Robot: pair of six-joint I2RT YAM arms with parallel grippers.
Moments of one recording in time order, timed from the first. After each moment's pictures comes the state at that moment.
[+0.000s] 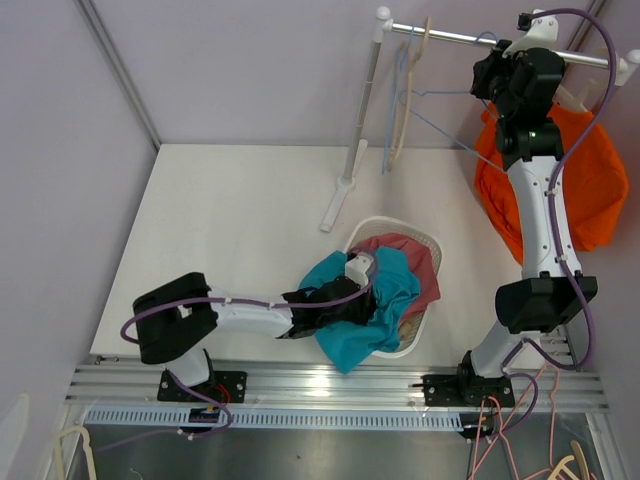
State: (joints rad) left arm -1.18 1.67 0.78 0.38 -0.18 -0.62; right arm 0.04 1.70 2.05 -0.31 -0.02 0.19
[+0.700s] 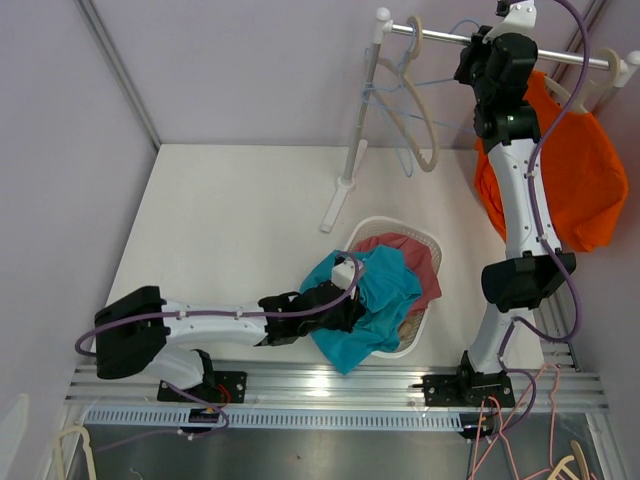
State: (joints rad) left arm -1.23 1.43 0.71 0.18 -0.24 -0.56; right arm 0.12 1.89 2.28 -0.33 0.11 0.17
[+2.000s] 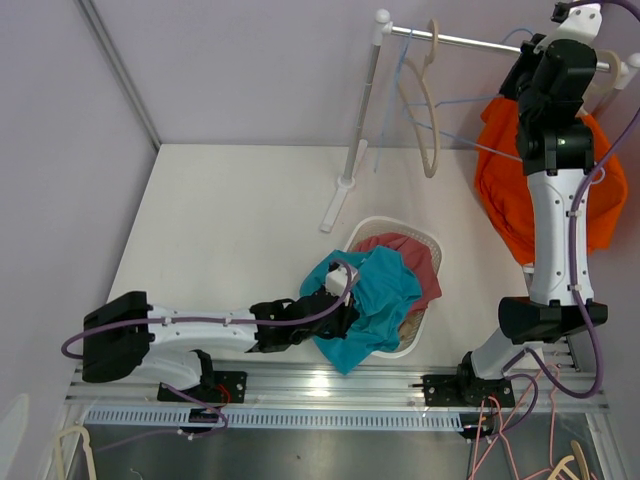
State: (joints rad) left arm -1.28 1.34 0.67 0.14 -0.31 -0.55; right arm 0.05 1.63 2.21 -0.57 0.24 0.13
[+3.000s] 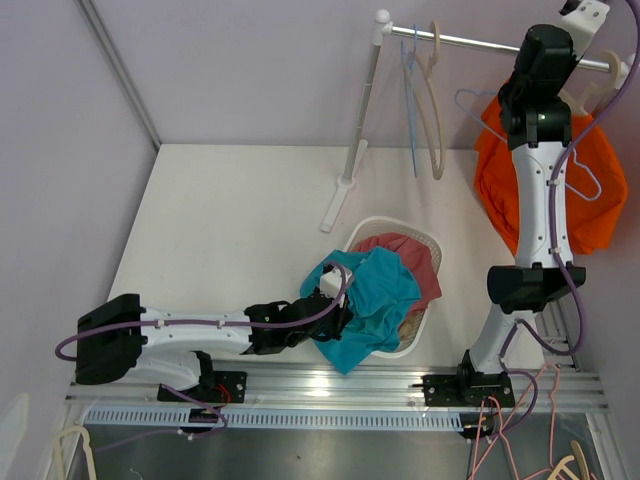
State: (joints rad) left arm -1.28 1.29 0.63 0.10 -0.35 -0.55; right arm 0.05 1.85 2.43 -0.61 0.78 0.09
